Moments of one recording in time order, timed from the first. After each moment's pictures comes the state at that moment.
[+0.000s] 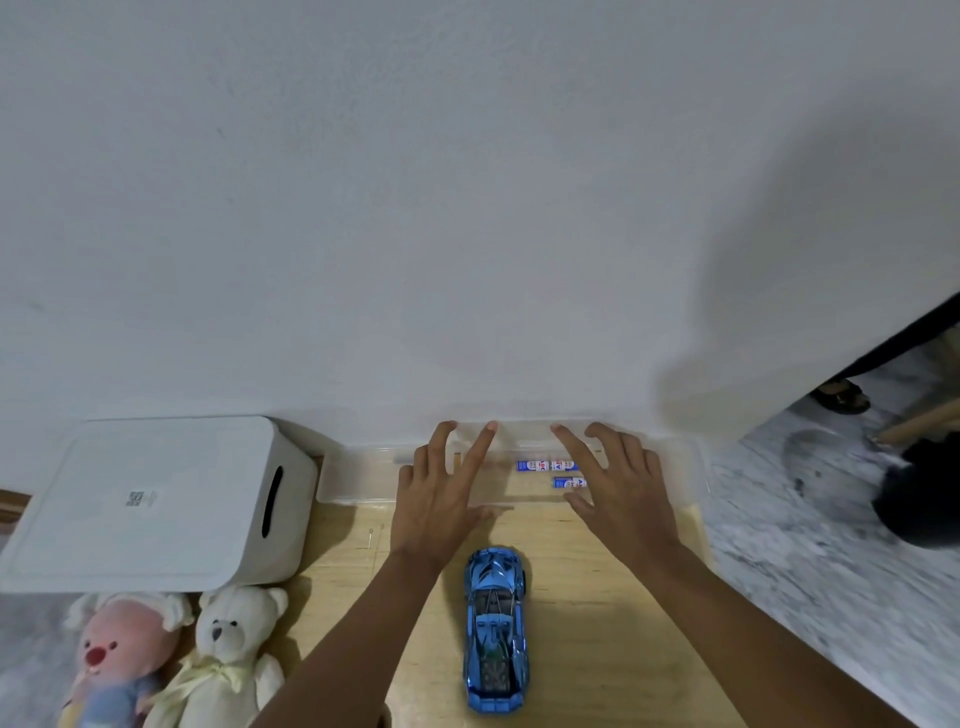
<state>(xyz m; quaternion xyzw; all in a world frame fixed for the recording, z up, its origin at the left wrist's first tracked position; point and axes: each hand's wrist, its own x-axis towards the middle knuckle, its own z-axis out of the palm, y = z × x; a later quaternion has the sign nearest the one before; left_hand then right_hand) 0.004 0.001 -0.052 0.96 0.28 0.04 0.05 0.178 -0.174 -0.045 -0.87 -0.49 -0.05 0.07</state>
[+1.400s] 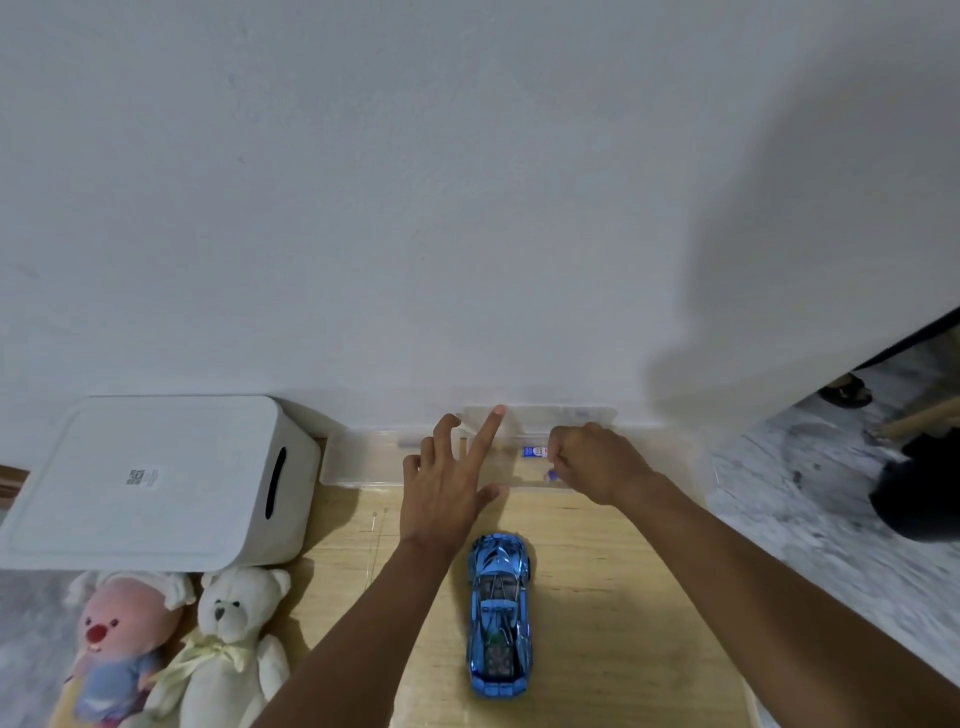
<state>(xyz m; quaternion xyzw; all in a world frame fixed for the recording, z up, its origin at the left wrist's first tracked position) 0.002 -0.004 -0.062 0.95 0.31 0.03 0.05 0.195 -0.117 -0.035 -0.84 -0.47 0.26 0.03</state>
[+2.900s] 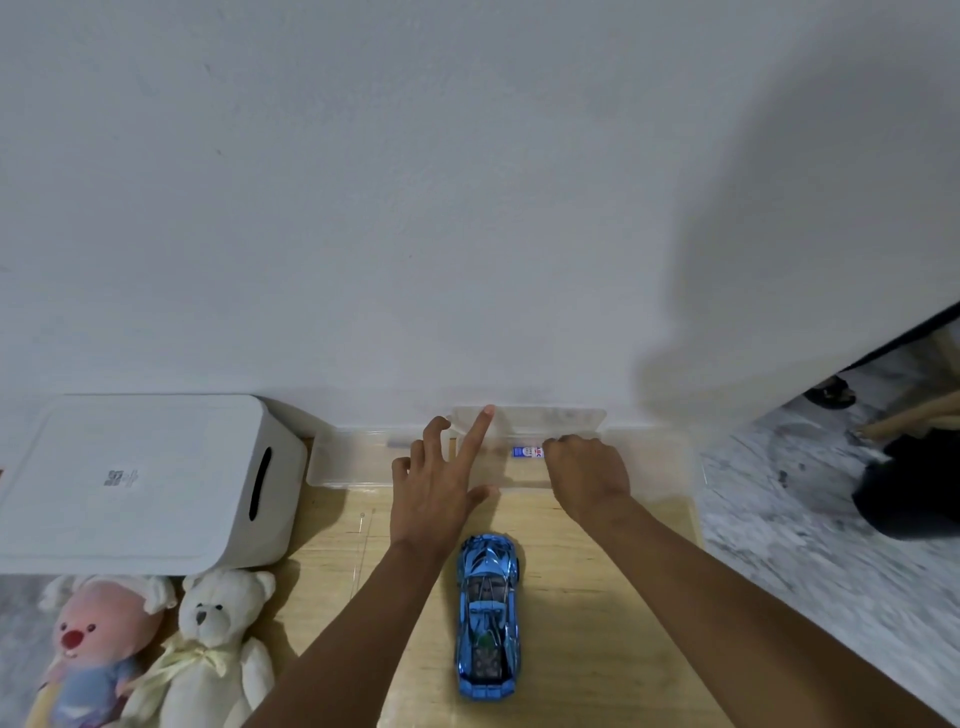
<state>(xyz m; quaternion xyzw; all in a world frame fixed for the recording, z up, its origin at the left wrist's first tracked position) 0.006 -0.007 -0.060 0.94 0.33 0.02 0.03 0.168 -0.118 -0.029 -0.86 -0.47 0.14 -0.13</state>
